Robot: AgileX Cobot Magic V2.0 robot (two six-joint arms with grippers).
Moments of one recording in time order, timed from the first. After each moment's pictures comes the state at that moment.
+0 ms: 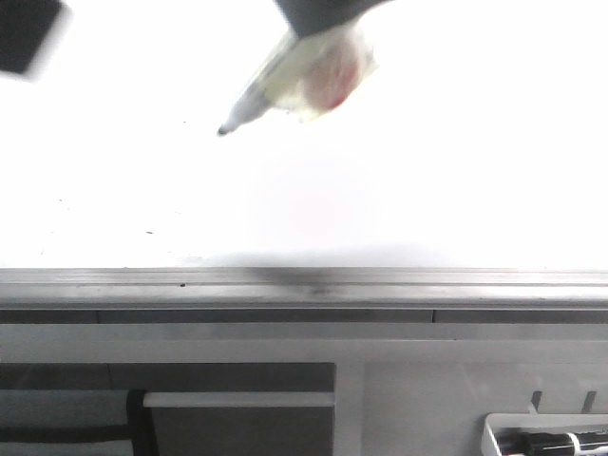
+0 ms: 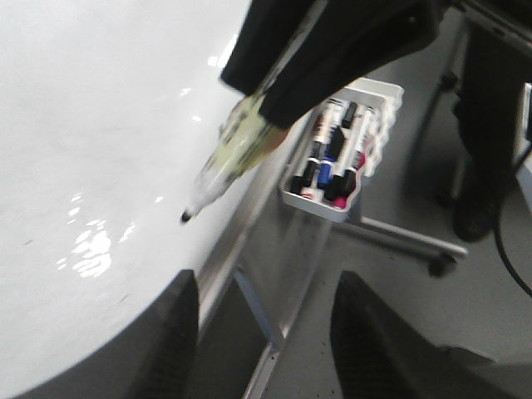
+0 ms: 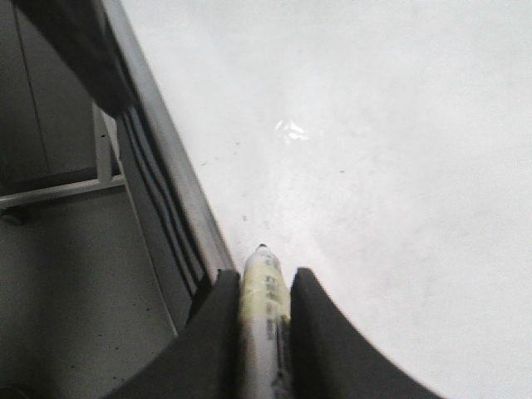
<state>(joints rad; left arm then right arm) -0.86 0.75 -0.68 -0.24 0.54 0.42 0.92 1.05 -0.81 -0.07 0.29 -0.25</state>
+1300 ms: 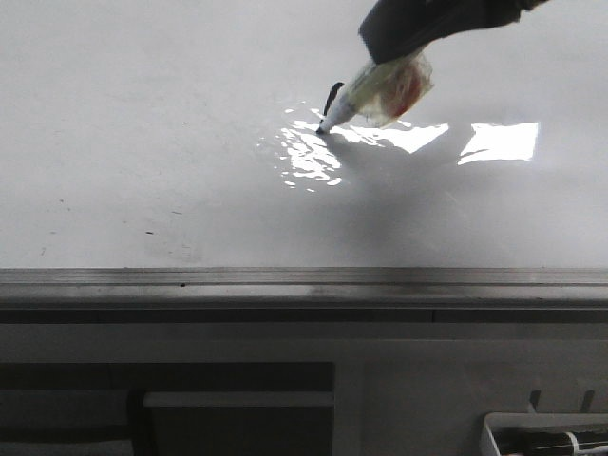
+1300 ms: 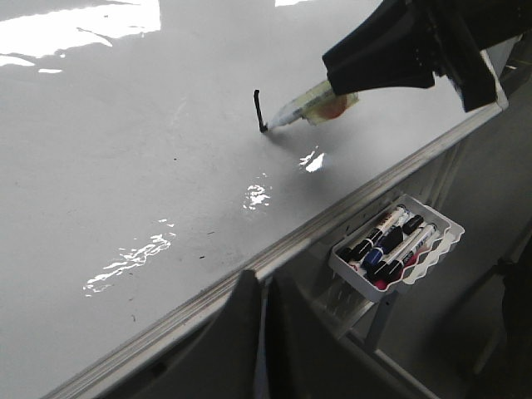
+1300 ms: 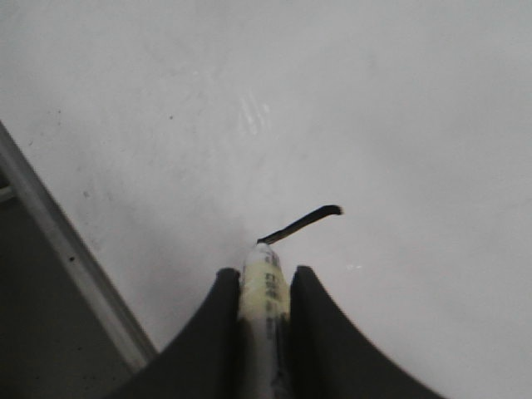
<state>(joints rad) -0.86 0.30 -0.44 0.09 0.49 -0.19 0.68 1.15 -0.81 -0.03 0.25 -0.24</state>
